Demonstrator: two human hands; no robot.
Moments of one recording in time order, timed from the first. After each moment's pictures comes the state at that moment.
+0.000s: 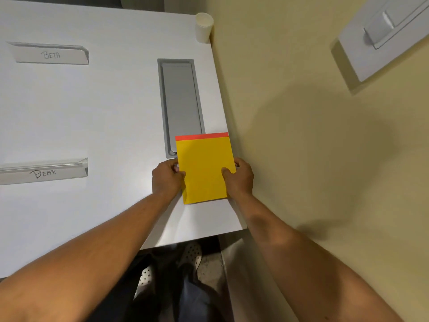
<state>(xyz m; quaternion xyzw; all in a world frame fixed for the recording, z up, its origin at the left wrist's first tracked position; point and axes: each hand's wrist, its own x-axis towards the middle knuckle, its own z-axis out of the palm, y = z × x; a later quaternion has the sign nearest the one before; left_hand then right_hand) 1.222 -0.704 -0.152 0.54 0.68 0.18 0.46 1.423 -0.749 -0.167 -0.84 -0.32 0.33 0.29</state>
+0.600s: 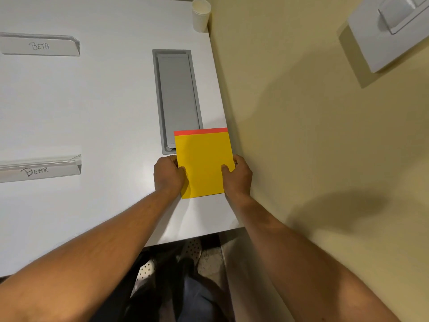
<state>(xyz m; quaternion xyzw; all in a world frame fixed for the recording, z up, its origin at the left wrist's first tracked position) 1.243 -0.698 -0.159 0.55 0.71 0.15 0.41 1.422 -0.749 -0.193 -0.85 -0.30 0.31 0.30</state>
